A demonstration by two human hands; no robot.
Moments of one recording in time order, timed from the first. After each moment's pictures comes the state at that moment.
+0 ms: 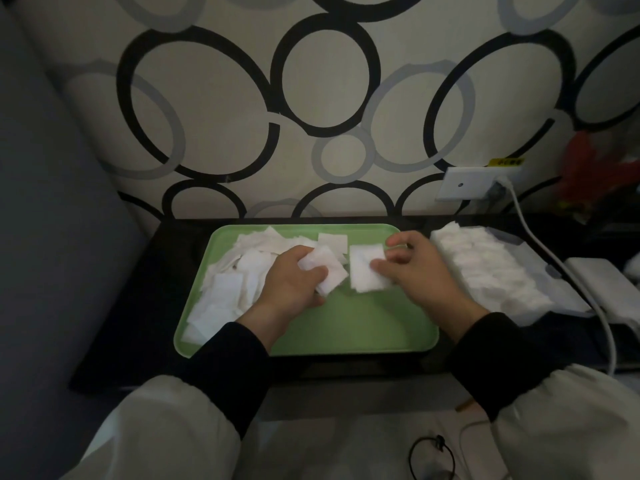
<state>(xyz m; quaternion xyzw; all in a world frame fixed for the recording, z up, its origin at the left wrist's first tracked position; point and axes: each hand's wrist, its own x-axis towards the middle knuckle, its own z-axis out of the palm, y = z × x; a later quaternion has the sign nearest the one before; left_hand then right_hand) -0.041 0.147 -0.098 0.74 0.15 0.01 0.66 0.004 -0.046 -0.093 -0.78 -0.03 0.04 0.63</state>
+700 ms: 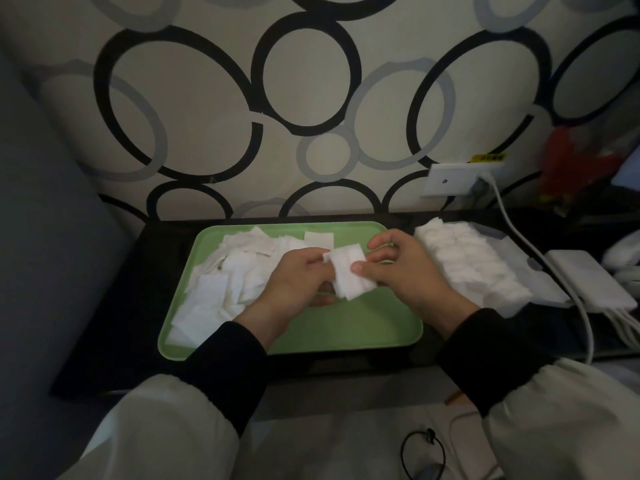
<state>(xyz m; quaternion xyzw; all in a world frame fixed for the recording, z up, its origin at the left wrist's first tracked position) -0.045 0.121 -0.084 0.71 0.07 -0.07 0.69 -0.004 -0.054 -0.085 -0.77 -0.06 0.07 0.63</state>
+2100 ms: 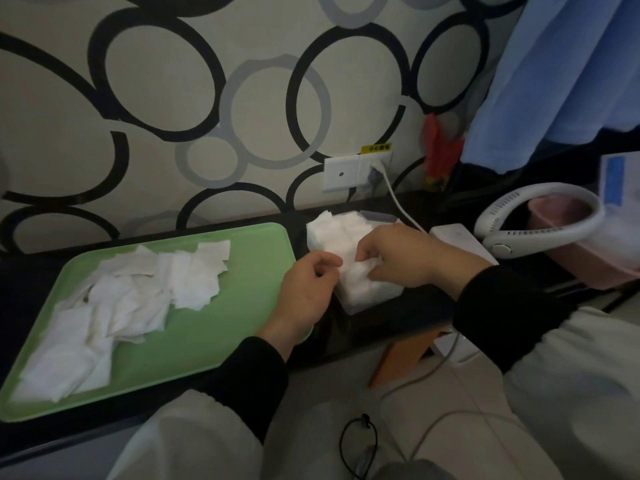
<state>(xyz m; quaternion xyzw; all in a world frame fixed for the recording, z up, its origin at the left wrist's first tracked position) -0.008 -0.043 -0.127 0.80 -0.02 0.03 0.59 0.006 -0.212 -0.037 -0.97 -0.19 0.12 0.09</state>
